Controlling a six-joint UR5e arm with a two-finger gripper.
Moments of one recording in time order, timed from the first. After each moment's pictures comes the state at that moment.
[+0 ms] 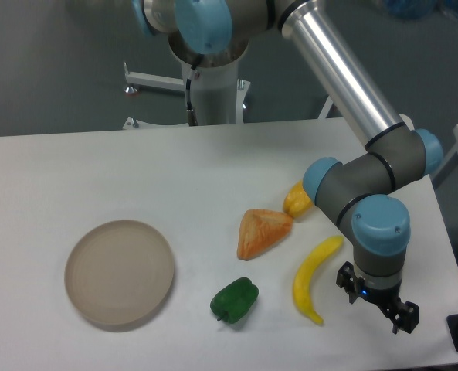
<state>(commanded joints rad) 2.33 -2.50 -0.78 -1.13 1.66 1.27</state>
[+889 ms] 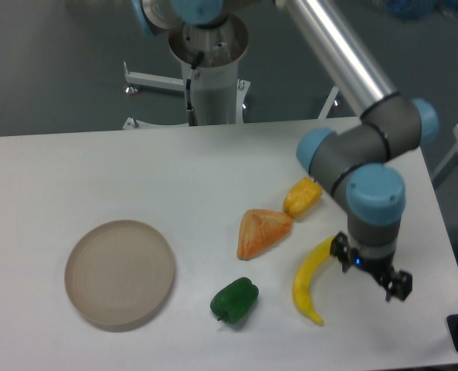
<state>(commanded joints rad) 2.39 -2.23 -1.06 -1.29 1.66 1.28</state>
